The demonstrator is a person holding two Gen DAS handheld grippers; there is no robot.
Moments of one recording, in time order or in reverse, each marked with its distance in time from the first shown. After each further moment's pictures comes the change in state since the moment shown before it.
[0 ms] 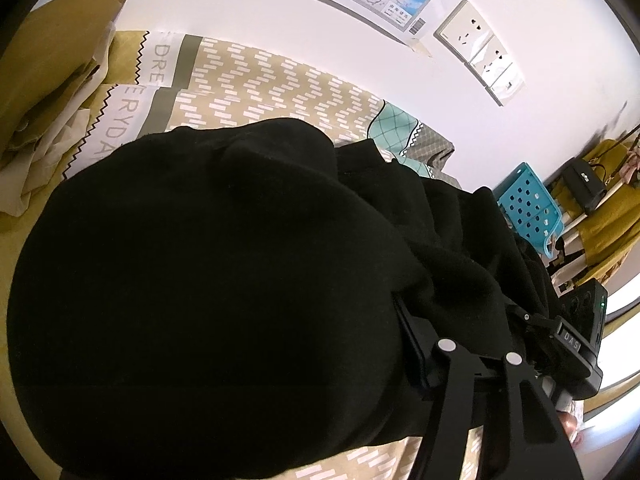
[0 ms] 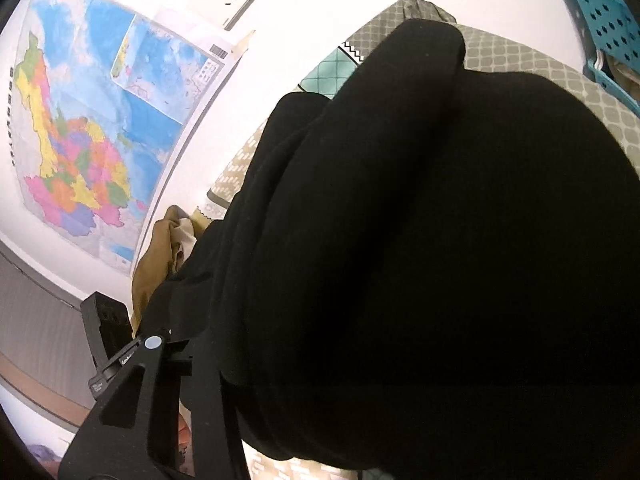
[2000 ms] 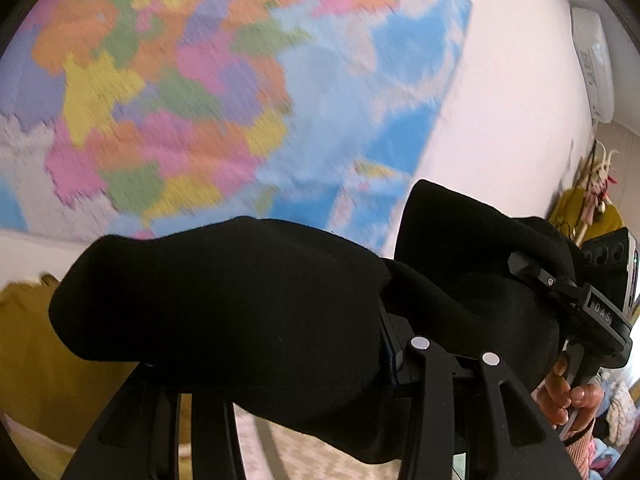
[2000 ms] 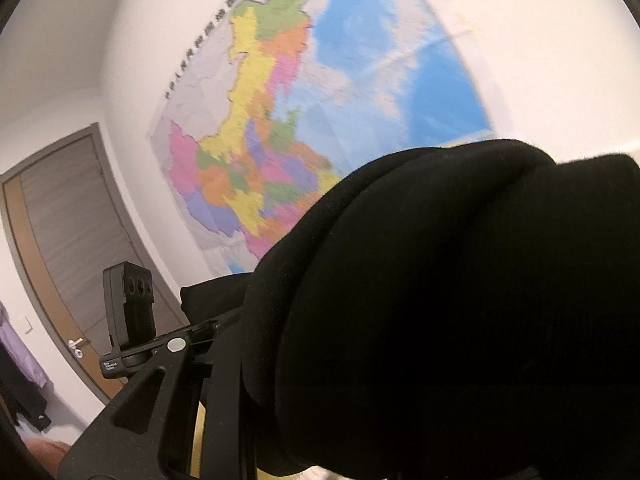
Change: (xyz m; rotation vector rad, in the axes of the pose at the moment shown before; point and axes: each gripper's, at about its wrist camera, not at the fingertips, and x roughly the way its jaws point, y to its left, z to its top) left arm -0.243 -0.005 0.135 0.208 -0.487 0.029; right arm -0.049 0.293 0.077 -0.573 -0.234 0.335
